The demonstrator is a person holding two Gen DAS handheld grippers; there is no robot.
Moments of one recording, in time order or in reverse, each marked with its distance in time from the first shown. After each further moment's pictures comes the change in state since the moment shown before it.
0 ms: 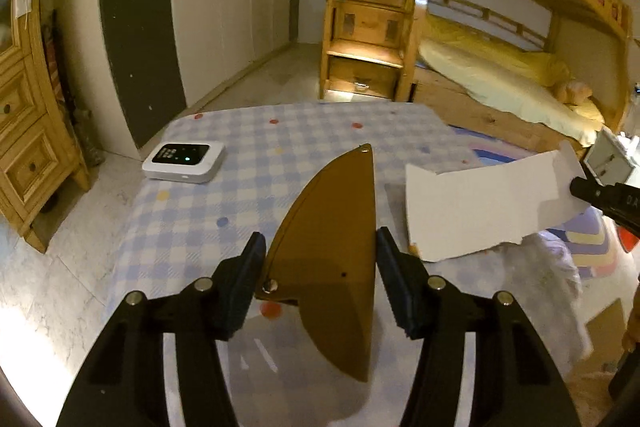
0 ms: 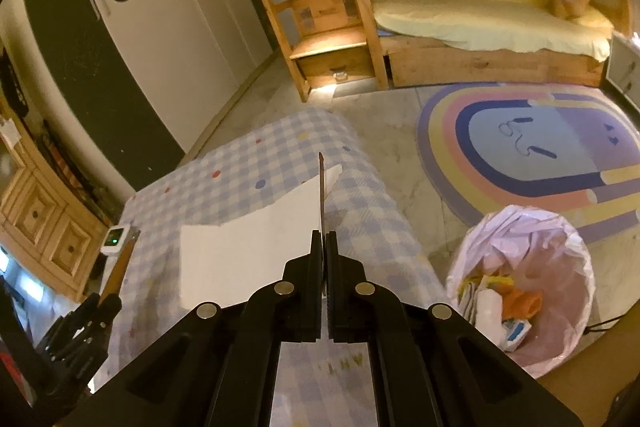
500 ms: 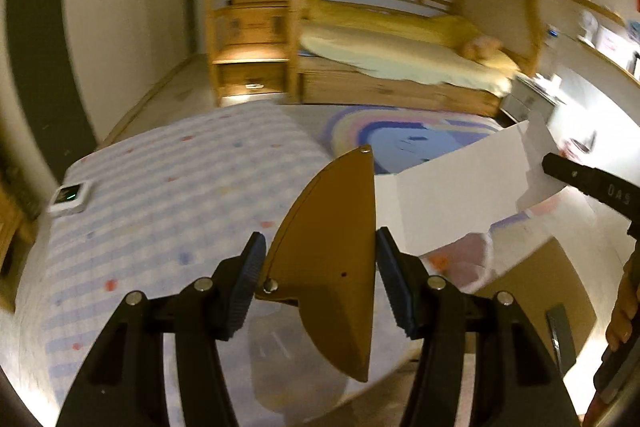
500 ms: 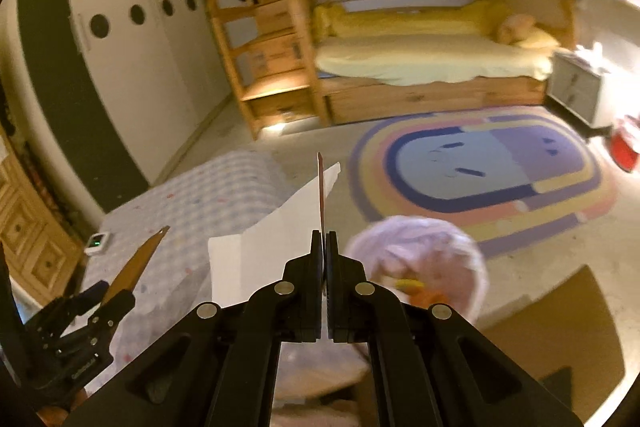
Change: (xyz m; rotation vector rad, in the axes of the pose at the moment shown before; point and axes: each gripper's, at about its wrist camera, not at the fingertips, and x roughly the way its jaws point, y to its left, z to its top) left arm -0.052 -0.162 -0.022 0.241 0.017 -0.259; right arm -0.132 -0.098 -0.033 0.034 -0.133 -0.195
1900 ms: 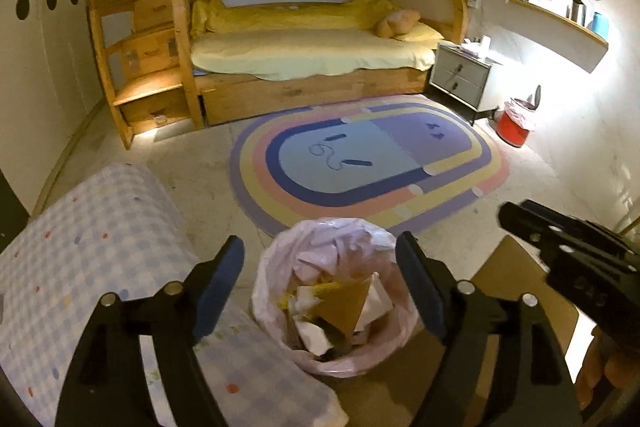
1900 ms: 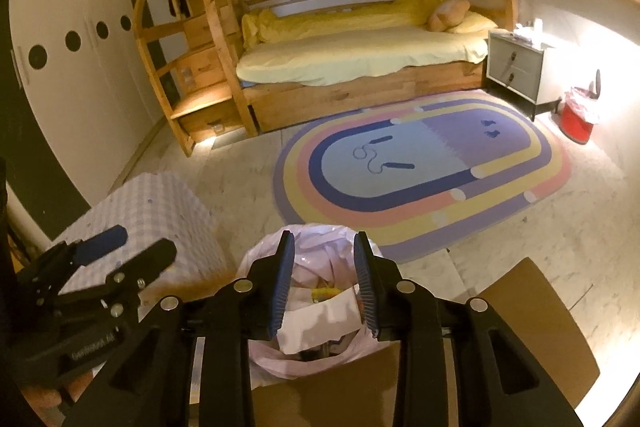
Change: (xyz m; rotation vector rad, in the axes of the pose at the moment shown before) left arm 0.091 -0.143 0.059 0.197 -0.007 -0.171; right arm 0.022 -0.111 0.010 0.101 -0.021 -0.137
